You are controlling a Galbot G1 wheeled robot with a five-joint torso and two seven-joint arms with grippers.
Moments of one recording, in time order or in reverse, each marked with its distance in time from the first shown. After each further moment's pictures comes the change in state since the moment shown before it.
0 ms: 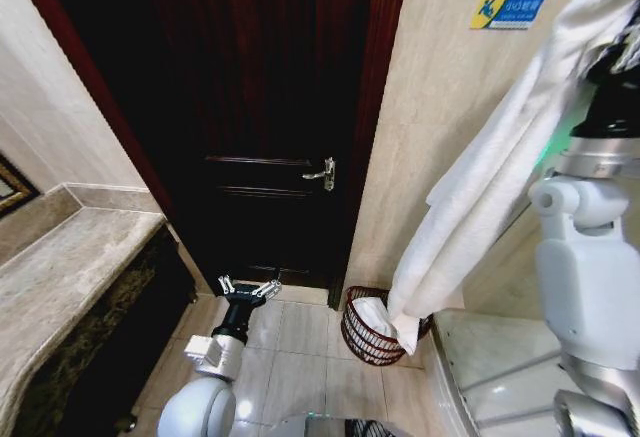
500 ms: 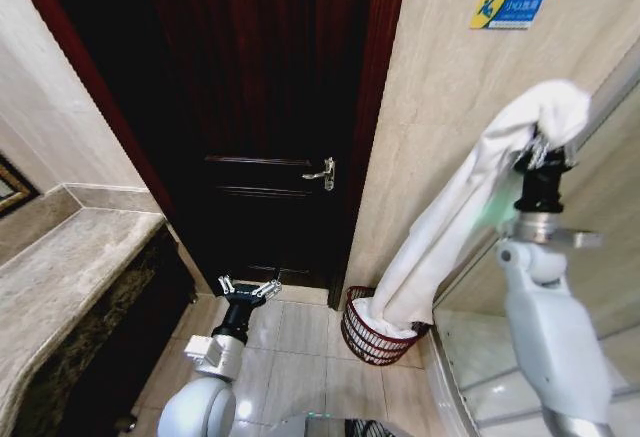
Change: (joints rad) left arm 0.000 0.000 0.000 0.000 0.000 0.000 0.000; right arm -0.250 0.140 0.046 -0.035 -0.029 0.085 -0.077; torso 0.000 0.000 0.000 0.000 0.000
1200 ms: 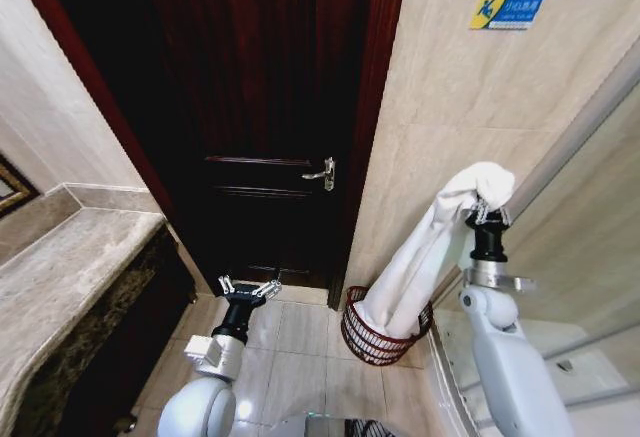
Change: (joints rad) left arm 0.000 0.000 0.000 0.000 0.000 0.000 0.000; right arm -0.203 0.127 -0.040 -0.027 -0.081 -0.003 0.047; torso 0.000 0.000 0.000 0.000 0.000
